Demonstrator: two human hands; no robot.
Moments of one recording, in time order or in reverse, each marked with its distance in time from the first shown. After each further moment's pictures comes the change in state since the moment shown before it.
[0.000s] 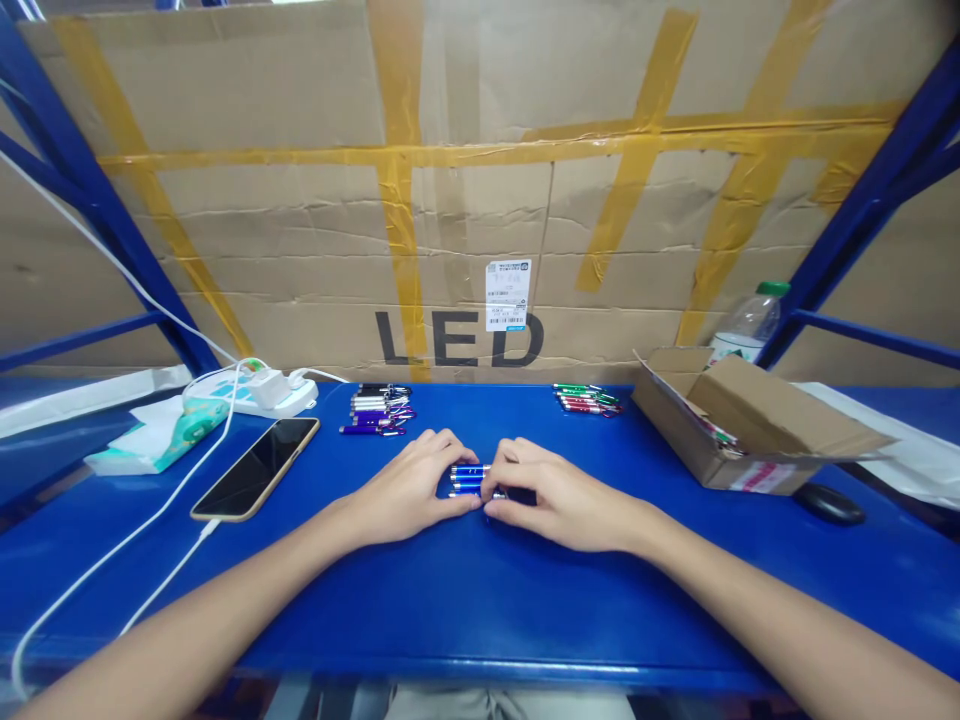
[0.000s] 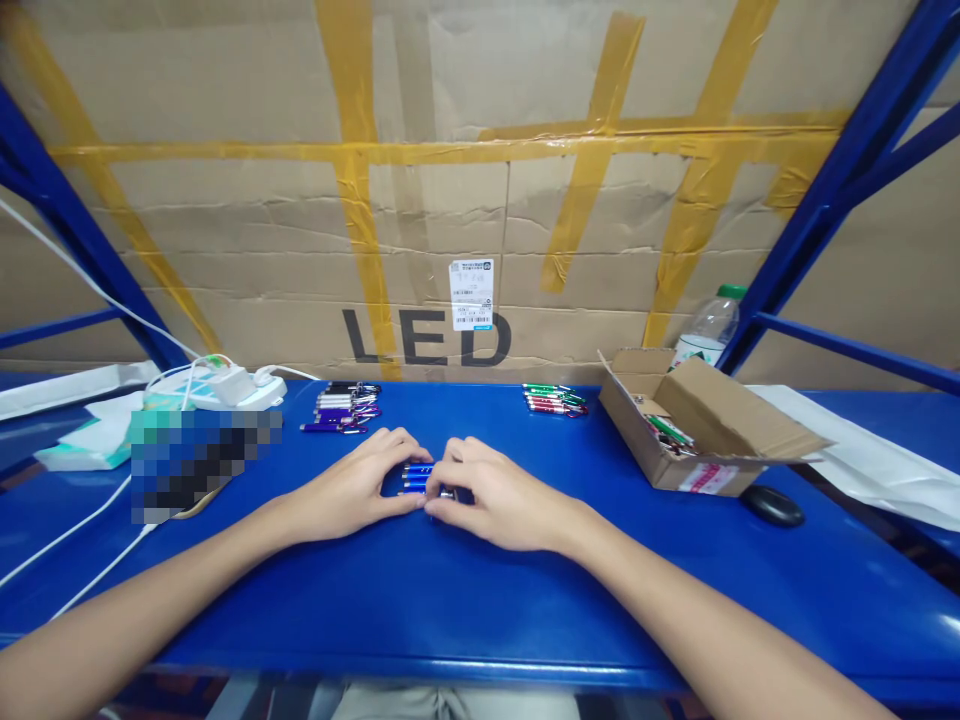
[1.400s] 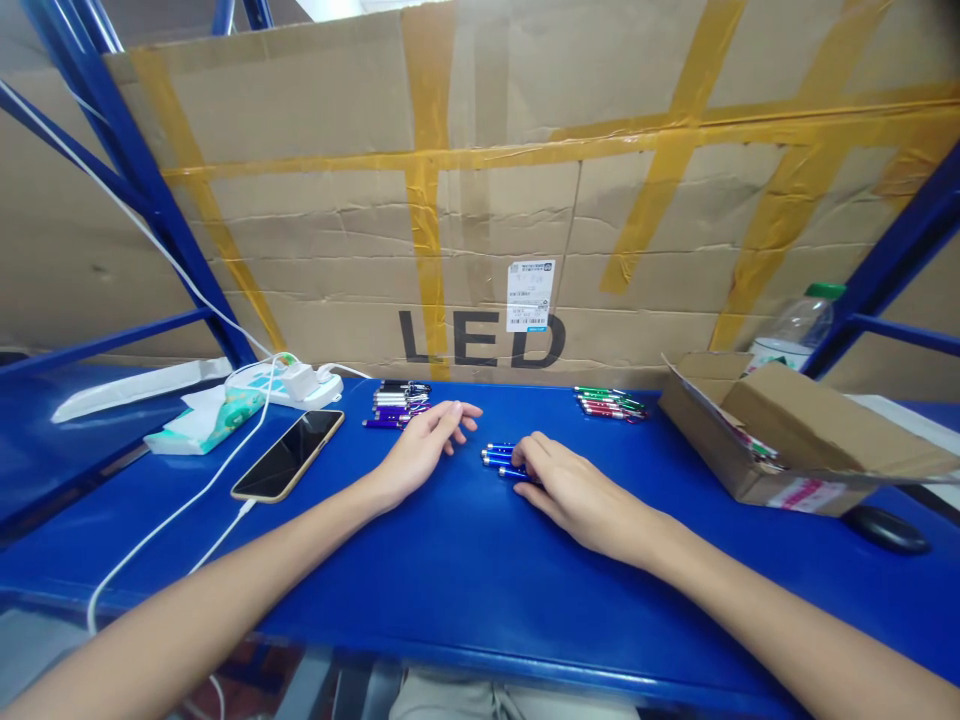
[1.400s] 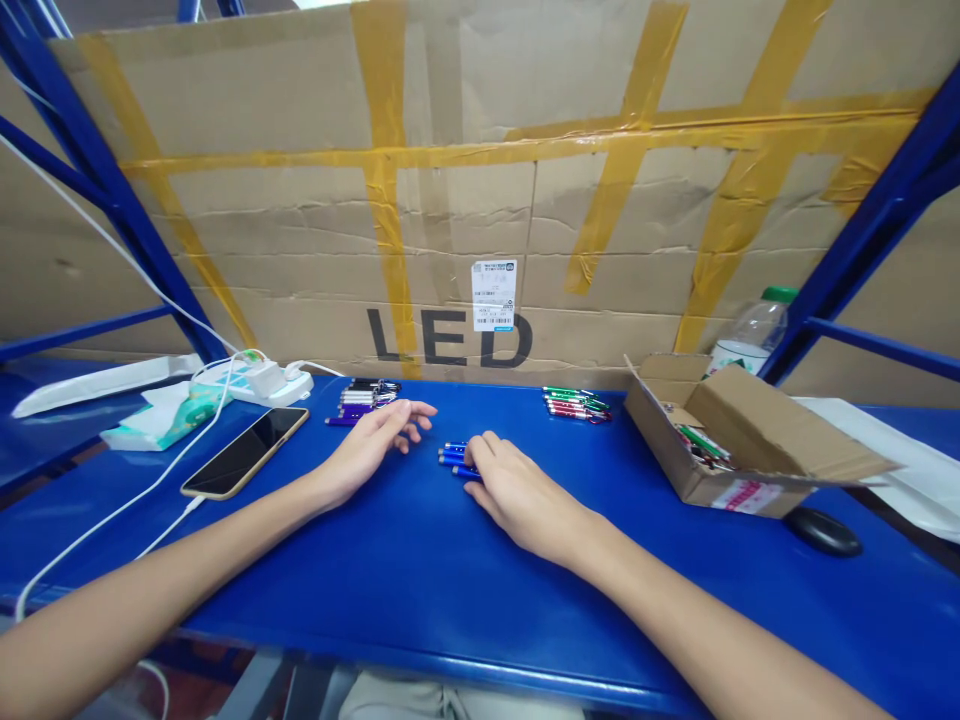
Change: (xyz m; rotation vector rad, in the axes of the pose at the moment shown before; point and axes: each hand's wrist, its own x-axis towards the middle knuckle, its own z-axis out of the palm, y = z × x) left_hand 0.018 -0.020 0.004 -0.770 0.377 -0.276; right_hand -0.003 0.008 0.011 -0.112 0.041 0.160
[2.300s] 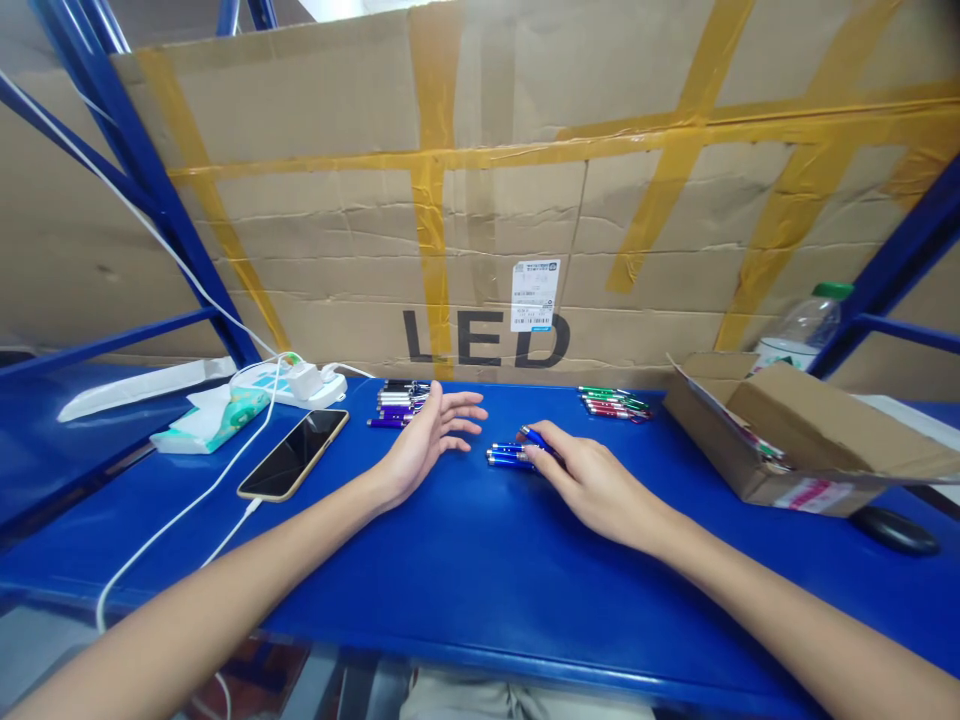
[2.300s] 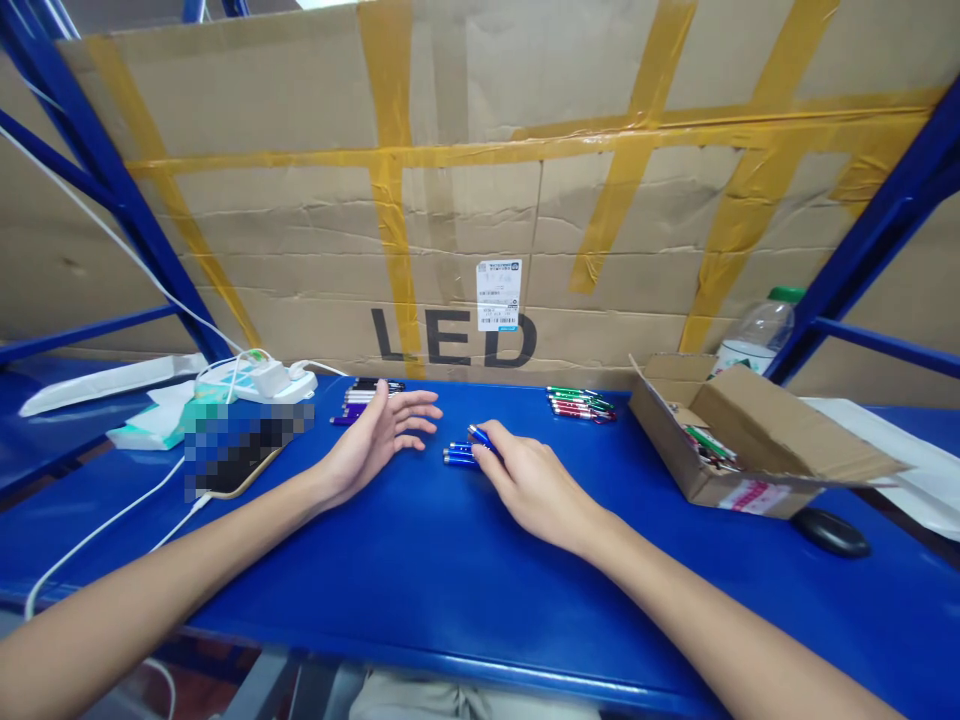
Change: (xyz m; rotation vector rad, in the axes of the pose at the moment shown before) left_hand -0.004 0.016 -0.002 -0.378 -0.052 -0.124; right_hand 0.006 -0.007 -0.011 0.190 0.113 0.182
